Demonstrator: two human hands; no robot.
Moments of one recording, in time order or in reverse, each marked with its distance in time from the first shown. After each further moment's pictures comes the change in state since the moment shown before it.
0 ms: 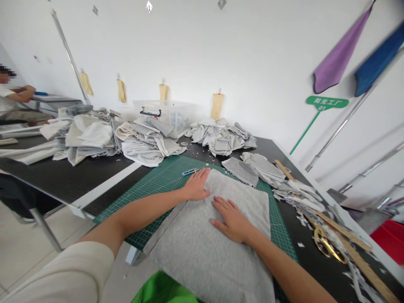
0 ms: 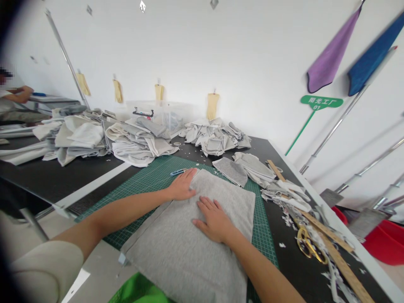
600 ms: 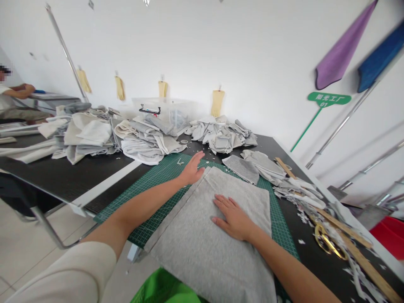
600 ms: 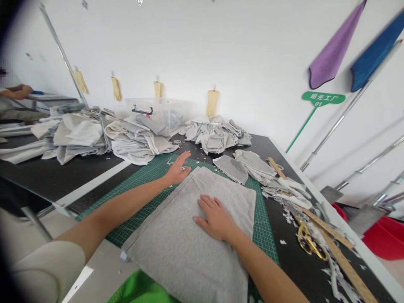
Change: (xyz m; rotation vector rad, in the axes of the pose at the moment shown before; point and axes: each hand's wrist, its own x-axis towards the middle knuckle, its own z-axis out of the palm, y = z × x) left_hand 0.030 -0.047 0.000 -0.468 0.406 0.215; right_hand 0.000 -0.001 0.001 -0.030 0.017 -0.008
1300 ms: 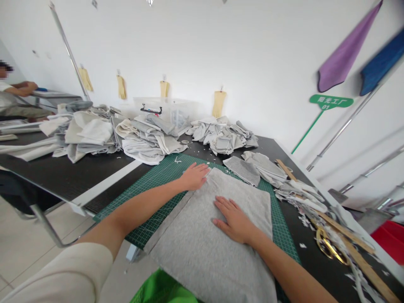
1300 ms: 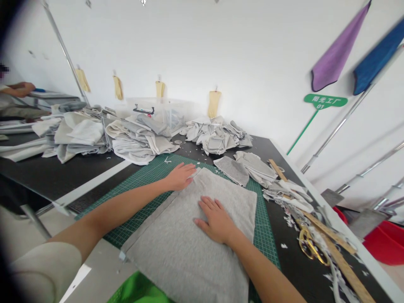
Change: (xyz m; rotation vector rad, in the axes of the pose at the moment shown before) left_hand -0.010 0.008 -0.006 0.730 -0.493 0.104; right_hand 0.001 0.000 0.000 -0.012 0.002 -0.008
